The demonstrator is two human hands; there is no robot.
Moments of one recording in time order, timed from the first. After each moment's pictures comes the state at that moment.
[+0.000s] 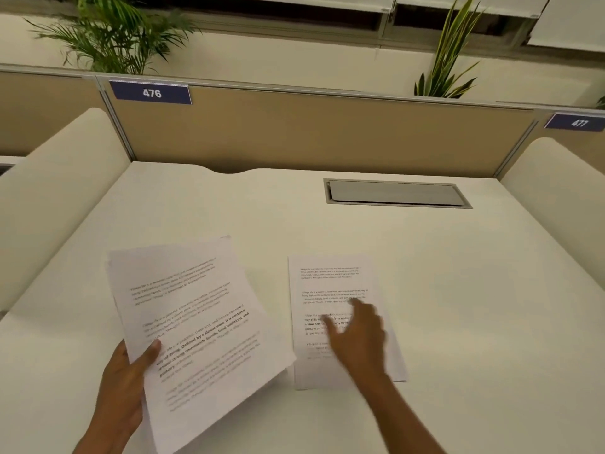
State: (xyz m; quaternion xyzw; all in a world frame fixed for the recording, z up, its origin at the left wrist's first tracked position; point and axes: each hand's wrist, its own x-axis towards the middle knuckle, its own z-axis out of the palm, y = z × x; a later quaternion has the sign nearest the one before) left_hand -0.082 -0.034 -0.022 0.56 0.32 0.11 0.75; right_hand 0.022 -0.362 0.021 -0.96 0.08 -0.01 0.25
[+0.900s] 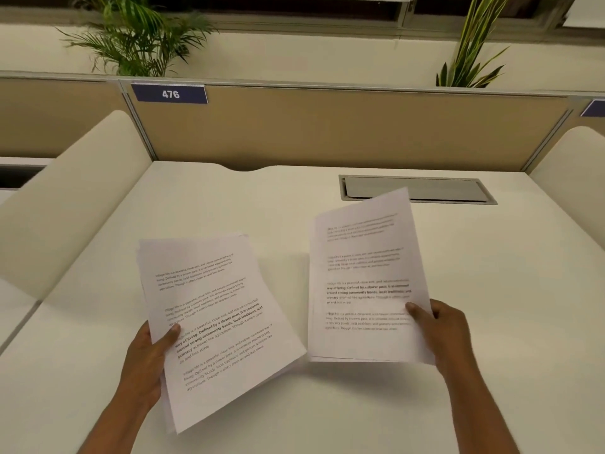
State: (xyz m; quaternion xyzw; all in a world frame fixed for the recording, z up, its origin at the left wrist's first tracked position) left_hand -0.069 -0.031 -0.014 0.60 0.30 0.09 0.74; right_hand 0.049 -0.464 0.038 -0.83 0.17 0.00 0.53
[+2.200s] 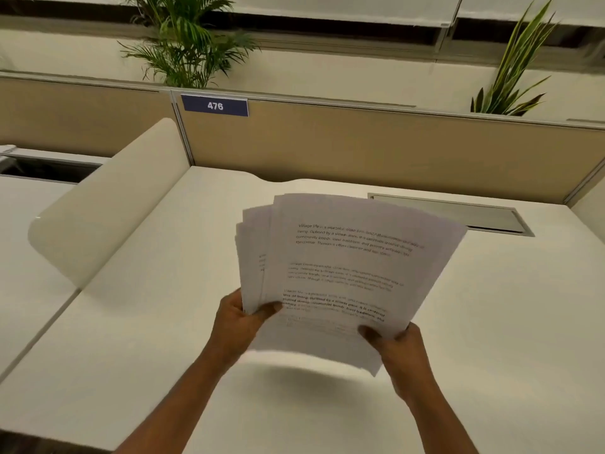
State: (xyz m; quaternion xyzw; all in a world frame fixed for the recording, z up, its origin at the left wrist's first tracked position) left_hand -0.016 -0.112 0.059 0.69 0.10 0.14 0.70; right_hand 0.032 -0.368 0.054 -0.73 0.03 0.11 0.67
